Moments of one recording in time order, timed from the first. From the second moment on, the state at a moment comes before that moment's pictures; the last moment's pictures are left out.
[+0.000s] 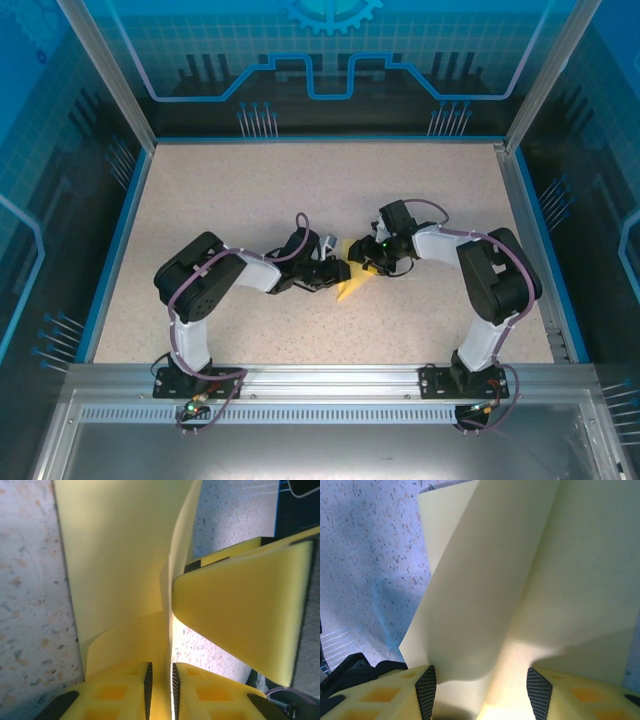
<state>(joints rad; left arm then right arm) -0.65 1.90 0.78 0.44 0.54 -0.98 0.40 1.78 0.92 -0.29 -0.50 0.72</state>
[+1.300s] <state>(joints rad) -0.63 1.97 0.71 0.68 0.58 -1.11 0.39 1.78 0.93 -0.30 -0.51 0.53</state>
